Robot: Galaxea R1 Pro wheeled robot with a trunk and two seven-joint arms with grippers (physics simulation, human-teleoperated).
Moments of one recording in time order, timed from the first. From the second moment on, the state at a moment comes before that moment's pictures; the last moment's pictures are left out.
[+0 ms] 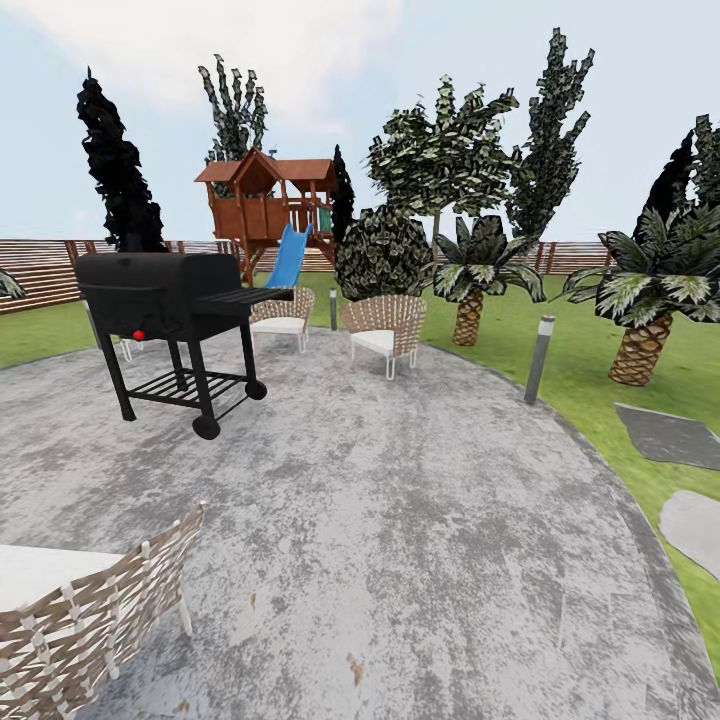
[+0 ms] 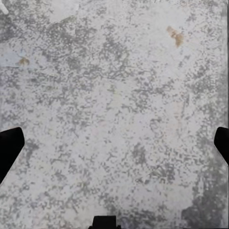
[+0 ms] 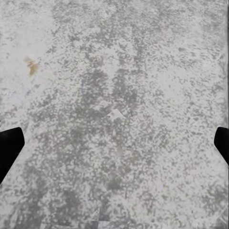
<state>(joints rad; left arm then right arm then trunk) -0.05 0.00 0.00 -0.39 -0.01 -0.24 0.00 -0.02 -0.05 0.00 -0.49 0.00 -0.29 0.00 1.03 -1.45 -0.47</state>
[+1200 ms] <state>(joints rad) -0.11 0.01 -0.01 -0.41 -0.03 -0.24 0.00 -0.06 -0.05 0.00 -0.52 0.01 -0.29 0.00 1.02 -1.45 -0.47</state>
